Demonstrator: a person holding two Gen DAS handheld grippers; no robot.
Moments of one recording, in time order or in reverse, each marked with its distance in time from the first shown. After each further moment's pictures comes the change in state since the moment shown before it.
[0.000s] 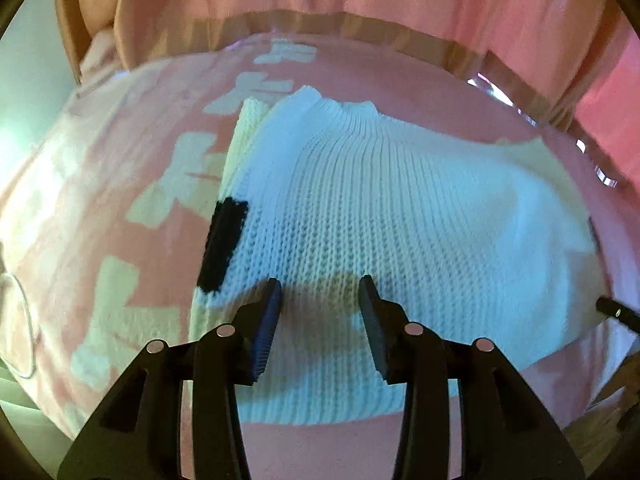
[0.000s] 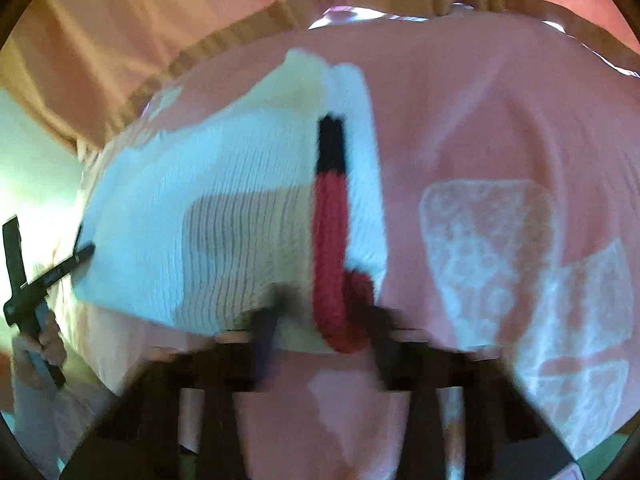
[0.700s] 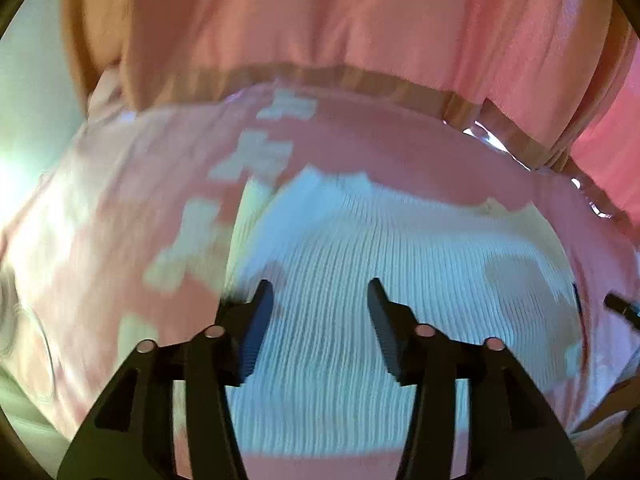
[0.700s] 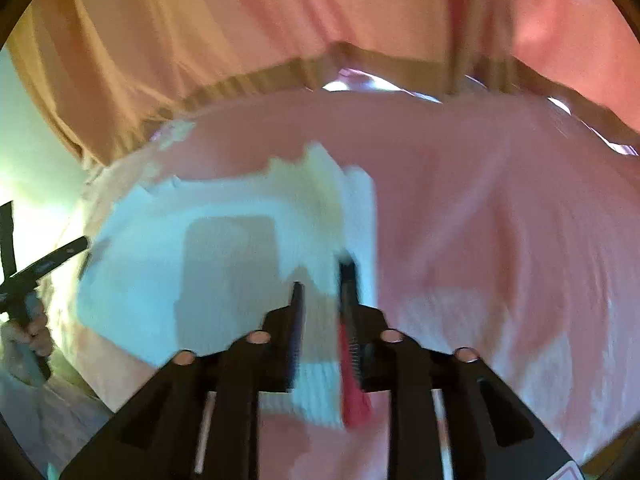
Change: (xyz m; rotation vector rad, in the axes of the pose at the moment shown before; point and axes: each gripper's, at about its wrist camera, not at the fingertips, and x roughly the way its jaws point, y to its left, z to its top) left arm -0.020 -0.001 0.059 -0.010 -0.103 0.014; right arm -0.037 0.022 0.073 -0.115 -0.123 -0.044
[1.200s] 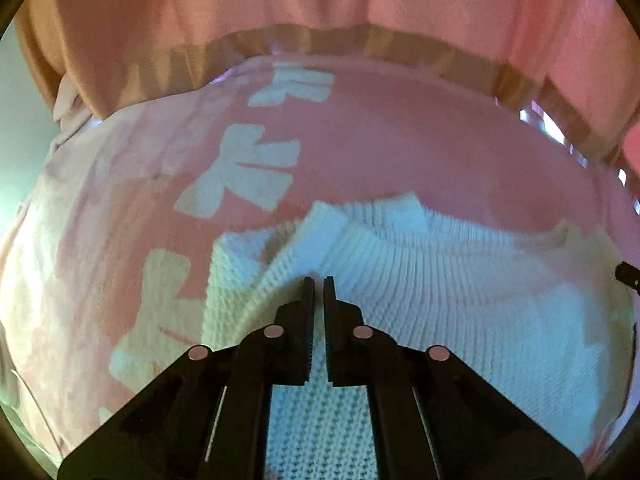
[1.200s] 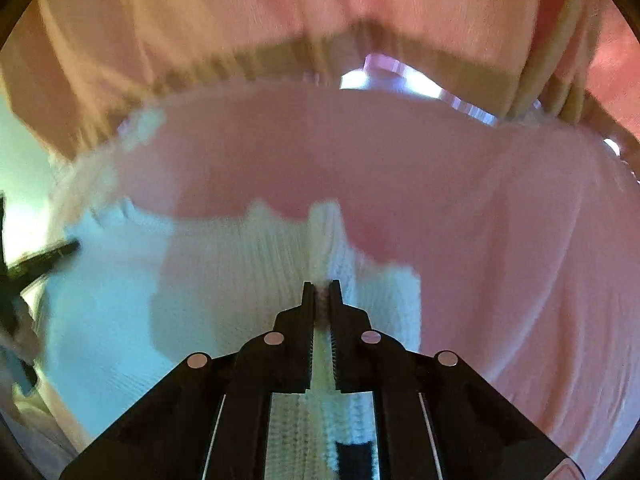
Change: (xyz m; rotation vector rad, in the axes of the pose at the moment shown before) left arm 0.102 0.013 0.048 -0.025 0.111 0.057; right arm 0.095 0.007 0.076 -0.019 0.019 -0.049
